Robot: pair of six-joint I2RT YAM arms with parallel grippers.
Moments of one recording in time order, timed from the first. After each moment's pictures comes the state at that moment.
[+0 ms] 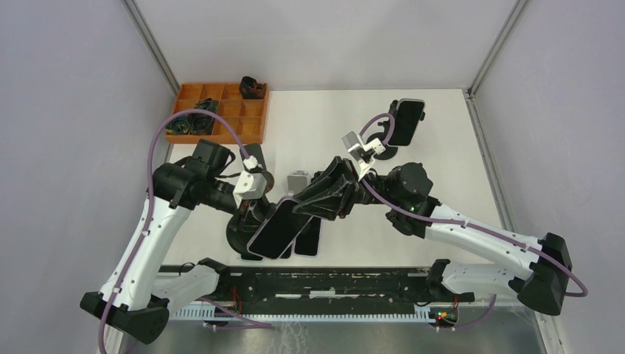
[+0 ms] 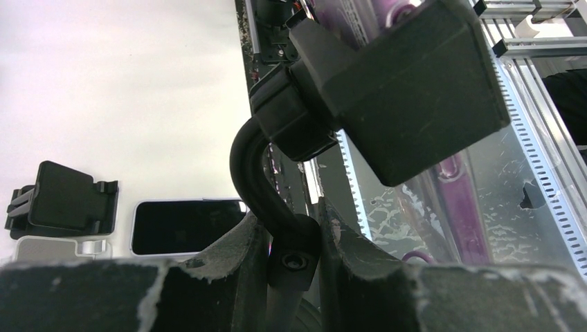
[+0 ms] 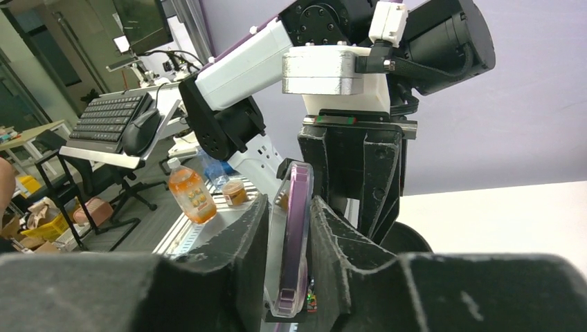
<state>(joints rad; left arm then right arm) -0.38 1.02 1.29 -1.44 1.21 1.00 1.00 1.13 0.90 0.68 -0.65 0.57</state>
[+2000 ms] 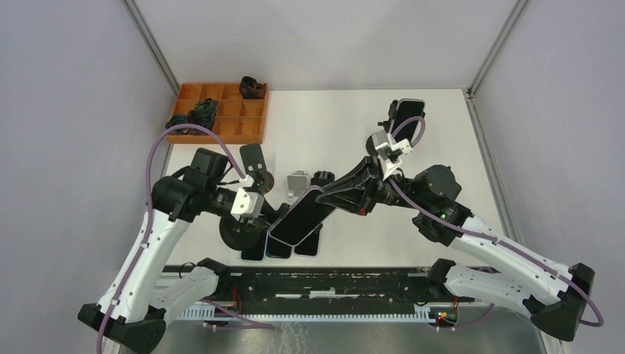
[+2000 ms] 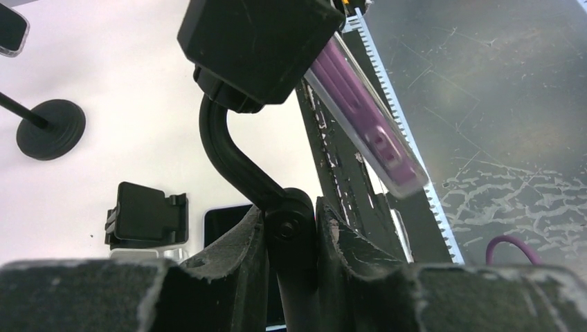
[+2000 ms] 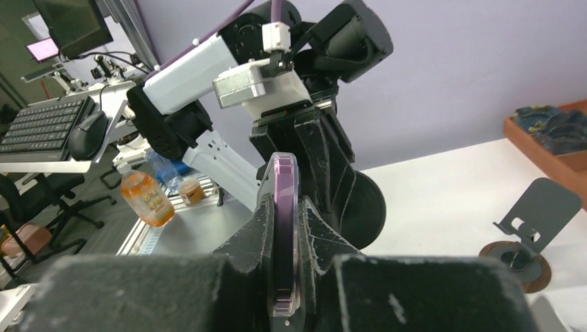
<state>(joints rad) -0.38 0.93 1.17 -1.30 1.16 1.17 0.90 0.93 0.86 0.41 -0.57 0.49</state>
